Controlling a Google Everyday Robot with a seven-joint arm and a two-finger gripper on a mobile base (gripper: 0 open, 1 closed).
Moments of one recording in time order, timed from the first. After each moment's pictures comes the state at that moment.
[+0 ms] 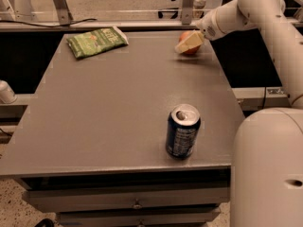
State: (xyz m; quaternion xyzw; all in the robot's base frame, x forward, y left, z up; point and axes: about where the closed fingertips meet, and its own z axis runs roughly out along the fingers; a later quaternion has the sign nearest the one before) arm 0.819 -0.145 0.875 -0.46 0.77 0.11 0.43
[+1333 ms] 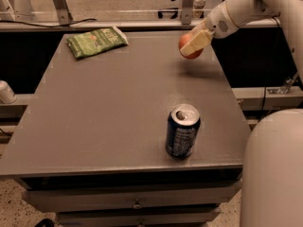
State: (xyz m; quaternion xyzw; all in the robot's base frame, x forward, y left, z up) arm 0.736 -0.135 0.900 -0.52 0.76 0.18 0.35
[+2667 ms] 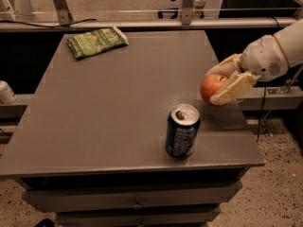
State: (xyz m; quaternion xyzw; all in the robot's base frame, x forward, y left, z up) arm 0.531 -0.166 0.895 -0.60 0.68 0.28 0.32
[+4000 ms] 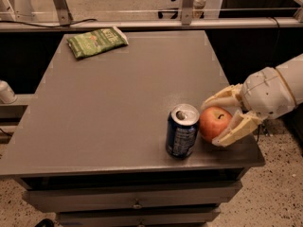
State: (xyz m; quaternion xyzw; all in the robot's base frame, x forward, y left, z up) arm 0.436 -0.146 0.872 -0.68 0.60 0.26 0.33
